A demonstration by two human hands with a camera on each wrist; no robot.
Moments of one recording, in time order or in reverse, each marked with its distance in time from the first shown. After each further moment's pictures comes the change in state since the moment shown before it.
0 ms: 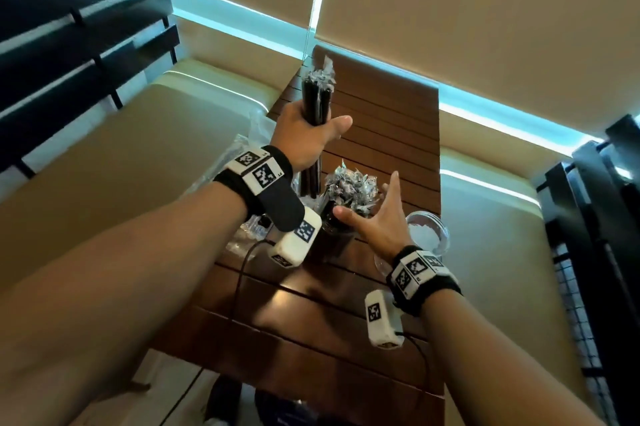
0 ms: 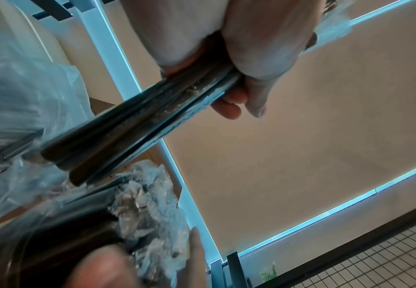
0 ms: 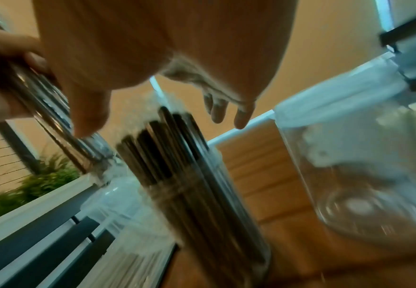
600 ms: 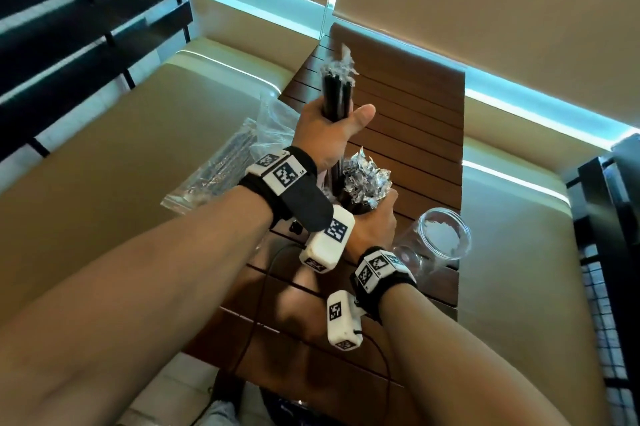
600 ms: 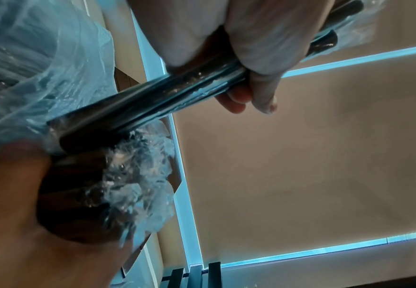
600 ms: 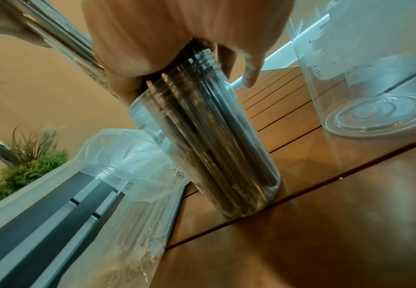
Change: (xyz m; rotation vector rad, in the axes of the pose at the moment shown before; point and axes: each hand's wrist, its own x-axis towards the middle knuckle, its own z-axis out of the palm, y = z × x) left_hand 0.003 -0.021 0.030 -0.150 0.076 -0.075; right_hand 0.017 0.023 0.065 0.057 0.309 0.108
